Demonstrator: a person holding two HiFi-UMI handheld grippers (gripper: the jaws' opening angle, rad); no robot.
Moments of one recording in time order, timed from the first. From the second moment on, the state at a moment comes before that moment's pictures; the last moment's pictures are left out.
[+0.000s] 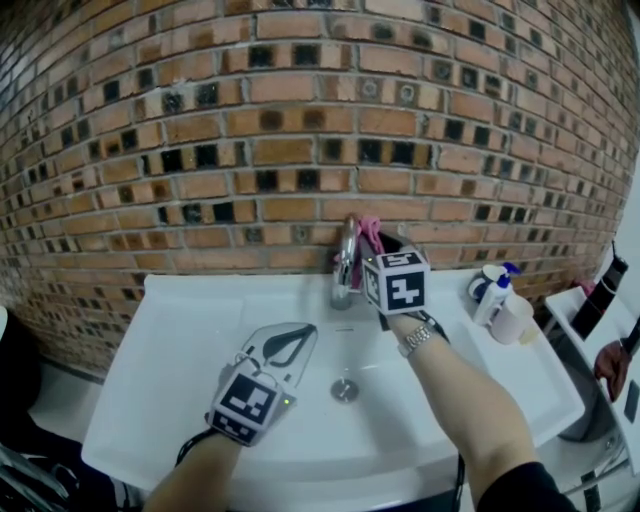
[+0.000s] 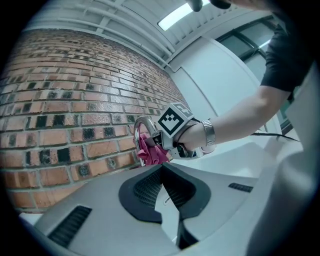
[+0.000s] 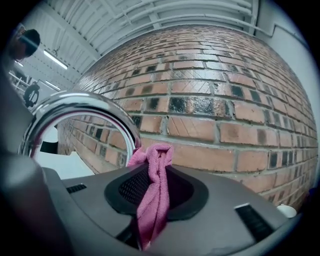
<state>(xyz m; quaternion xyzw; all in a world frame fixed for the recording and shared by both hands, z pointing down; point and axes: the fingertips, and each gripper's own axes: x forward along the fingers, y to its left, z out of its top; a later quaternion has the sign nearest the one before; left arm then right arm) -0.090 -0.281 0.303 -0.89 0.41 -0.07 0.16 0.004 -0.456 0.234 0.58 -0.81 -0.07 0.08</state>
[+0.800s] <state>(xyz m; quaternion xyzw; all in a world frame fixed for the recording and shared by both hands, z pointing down) -0.089 -0.282 0.306 -0.89 0.41 -0.08 0.16 -0.005 -0.434 0.277 0.57 -0.80 -0.12 0.15</state>
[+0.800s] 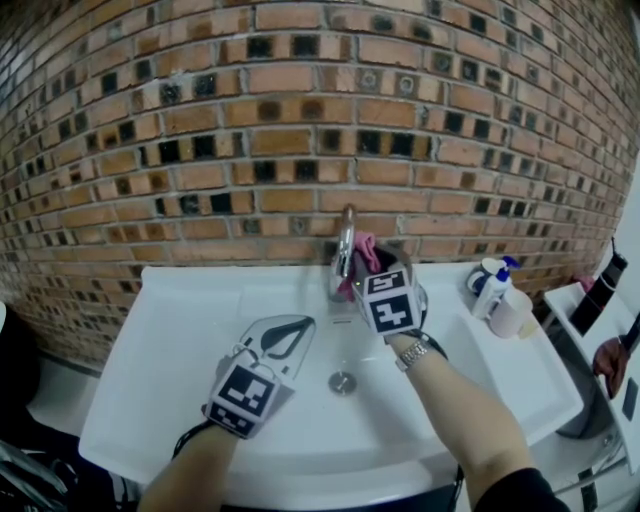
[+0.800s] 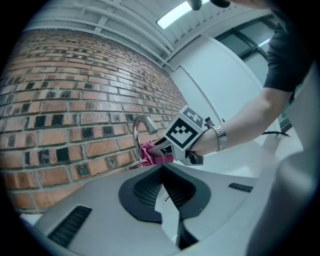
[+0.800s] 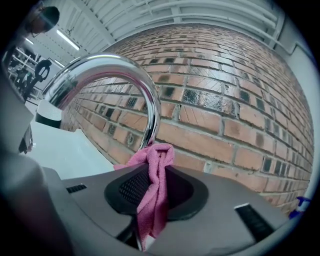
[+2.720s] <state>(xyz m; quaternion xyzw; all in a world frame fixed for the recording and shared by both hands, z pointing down) -0.085 -0.281 0.309 -0.90 0.41 -0.09 0.16 -0.021 -0.404 0.379 0.54 -0.80 -0.09 0.23</state>
